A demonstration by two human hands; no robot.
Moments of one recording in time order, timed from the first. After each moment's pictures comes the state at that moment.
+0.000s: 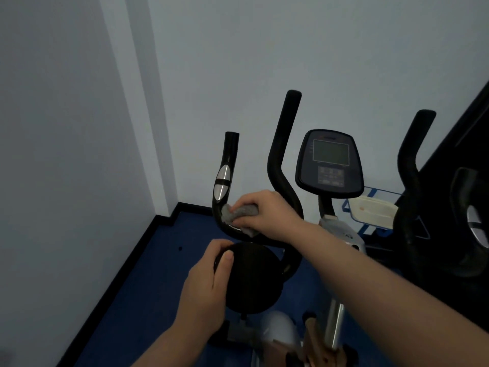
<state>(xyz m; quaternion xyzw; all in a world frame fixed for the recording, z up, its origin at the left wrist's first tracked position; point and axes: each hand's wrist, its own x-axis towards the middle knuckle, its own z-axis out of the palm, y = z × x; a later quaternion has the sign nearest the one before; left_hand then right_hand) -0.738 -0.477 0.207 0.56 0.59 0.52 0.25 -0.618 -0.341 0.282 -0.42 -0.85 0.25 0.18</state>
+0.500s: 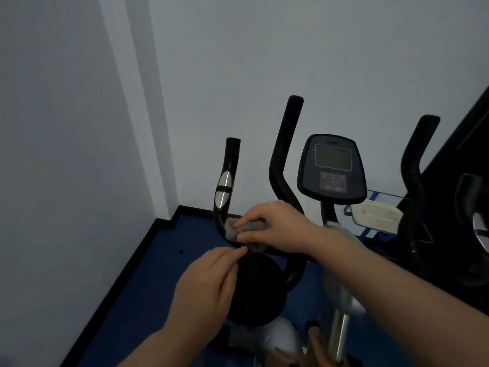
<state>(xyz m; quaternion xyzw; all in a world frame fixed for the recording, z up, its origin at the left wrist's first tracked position) -0.751 -0.473 0.224 0.70 0.58 0.40 0.09 -0.603 -0.340 0.288 -0.39 -0.88 0.24 0.11</state>
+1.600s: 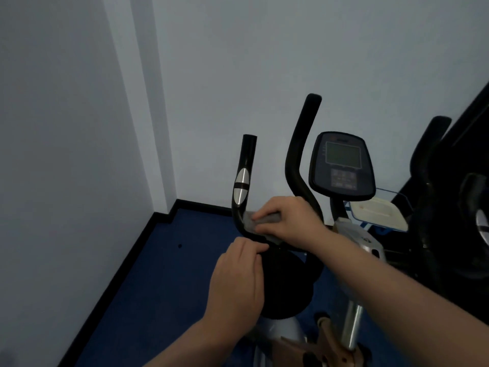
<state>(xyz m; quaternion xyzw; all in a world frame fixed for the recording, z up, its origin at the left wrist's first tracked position) -0.746 -0.466 0.218 0.67 0.58 0.46 0.10 -0.625 -0.348 0.284 -0.46 -0.83 0.23 0.20</state>
